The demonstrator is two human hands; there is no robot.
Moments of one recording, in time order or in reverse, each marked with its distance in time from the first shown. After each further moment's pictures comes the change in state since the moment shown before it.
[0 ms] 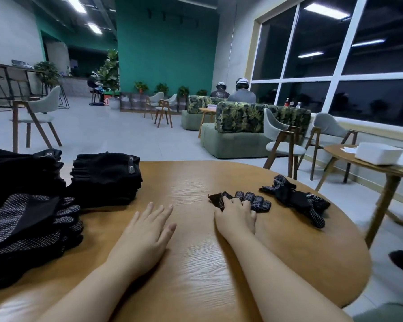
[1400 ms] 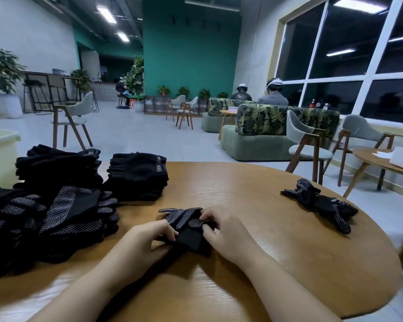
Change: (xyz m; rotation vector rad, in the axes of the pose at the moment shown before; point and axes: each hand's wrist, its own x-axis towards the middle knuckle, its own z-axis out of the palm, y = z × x) left_hand -0.051 -0.039 -0.022 -0.400 0.201 0.252; right_hand -0.059 -0.032 -0.008 0.678 -0.069 -0.660
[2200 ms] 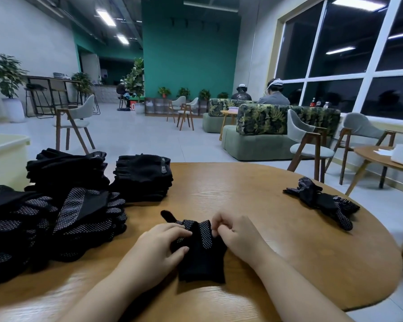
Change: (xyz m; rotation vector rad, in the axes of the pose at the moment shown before) left_hand -0.004 0.017 0.008 0.269 -0.136 -0.103; right_hand -0.010 -0.013 -0.013 0.123 -0.015 0.113
